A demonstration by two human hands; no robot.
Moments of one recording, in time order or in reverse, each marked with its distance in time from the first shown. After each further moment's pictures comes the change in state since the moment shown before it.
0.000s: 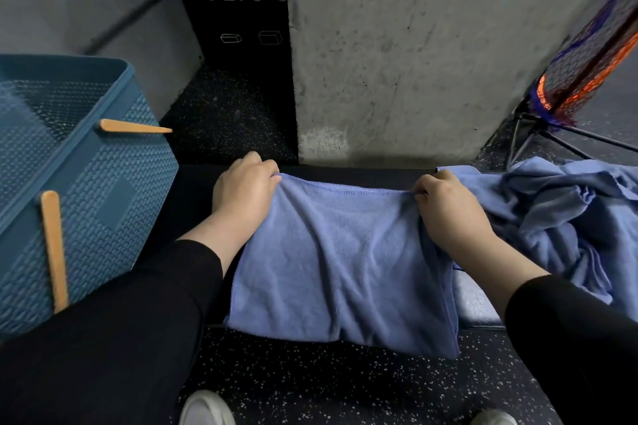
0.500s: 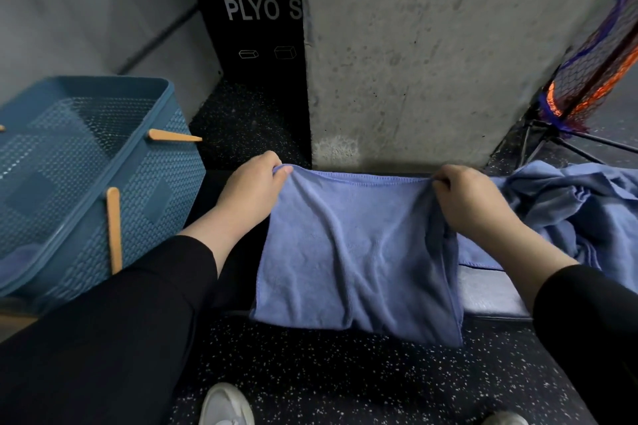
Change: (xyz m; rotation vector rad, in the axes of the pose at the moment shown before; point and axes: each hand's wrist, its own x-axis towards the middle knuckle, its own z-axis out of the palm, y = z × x) left_hand -0.018 0.000 -0.047 -0.265 -0.009 -0.023; right_hand -0.002 -0.010 -0.041 0.058 0.003 0.017
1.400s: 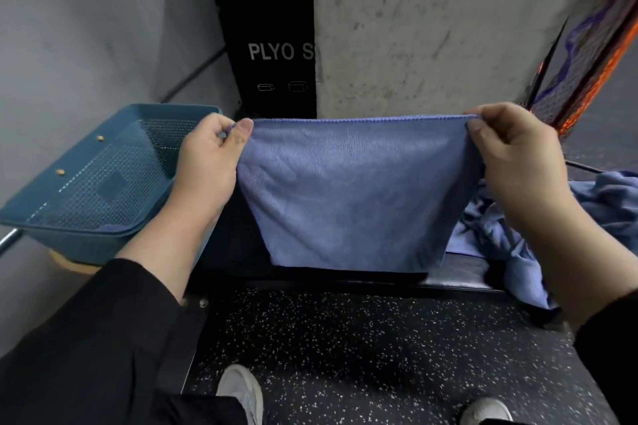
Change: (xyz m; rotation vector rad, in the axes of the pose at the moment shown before) left_hand -0.097 0.044 -0.142 -0.730 0.418 0.006; right_hand -0.089 -0.061 -0.159 0.648 0.416 -0.108
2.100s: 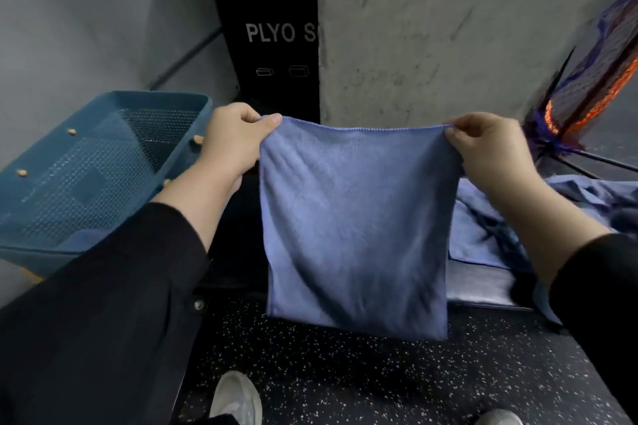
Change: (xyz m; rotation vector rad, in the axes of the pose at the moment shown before) left_hand 0.070 -0.051 0.052 0.122 -0.051 -0.197; right_hand 0.054 0.068 0.071 -0.117 -0.135 0.195
